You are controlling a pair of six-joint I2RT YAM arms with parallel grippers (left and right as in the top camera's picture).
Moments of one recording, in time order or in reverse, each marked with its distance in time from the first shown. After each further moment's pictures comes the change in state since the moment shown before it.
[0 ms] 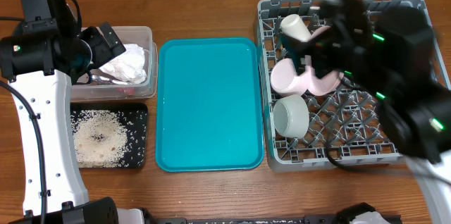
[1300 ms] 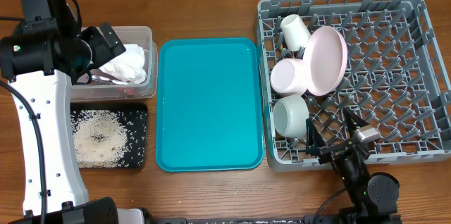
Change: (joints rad) left arm 0.000 0.000 0.000 0.000 0.000 0.000; right arm -0.175 -1.189 -1.574 0.798 0.007 0.301
